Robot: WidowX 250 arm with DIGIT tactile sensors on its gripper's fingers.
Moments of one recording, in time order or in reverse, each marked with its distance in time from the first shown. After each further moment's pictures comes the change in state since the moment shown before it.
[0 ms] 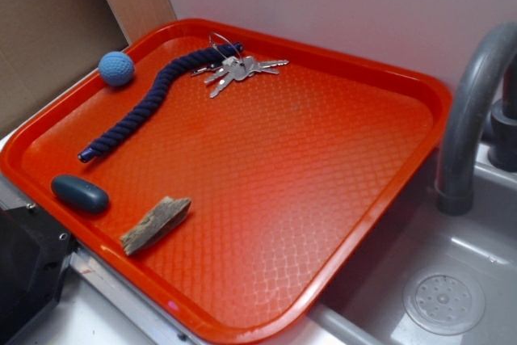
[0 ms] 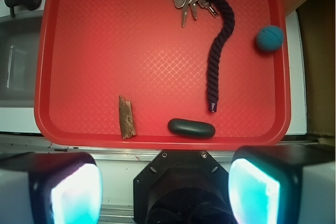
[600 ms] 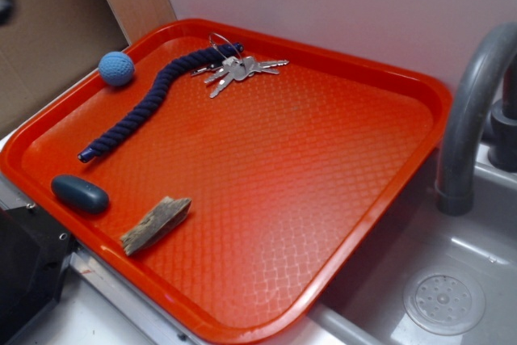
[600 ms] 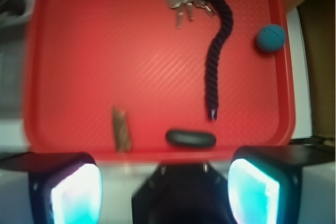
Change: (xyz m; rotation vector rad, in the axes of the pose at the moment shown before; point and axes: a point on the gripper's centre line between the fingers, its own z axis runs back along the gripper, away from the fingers) arm 0.041 0.017 -0.050 0.040 0.074 0.160
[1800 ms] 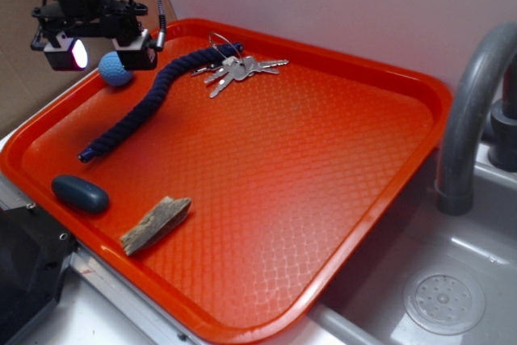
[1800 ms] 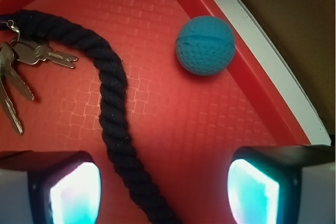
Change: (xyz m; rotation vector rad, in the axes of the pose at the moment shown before) arm 0.072 0.069 -0.106 0.172 -0.072 0.489
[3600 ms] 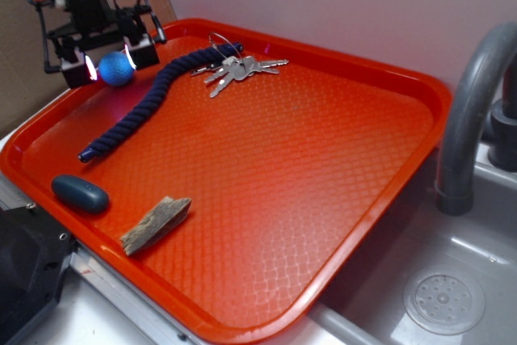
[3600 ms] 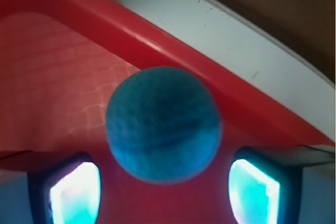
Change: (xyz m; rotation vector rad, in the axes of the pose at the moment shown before) arm 0.047 0.016 -0.063 0.013 0.082 0.397
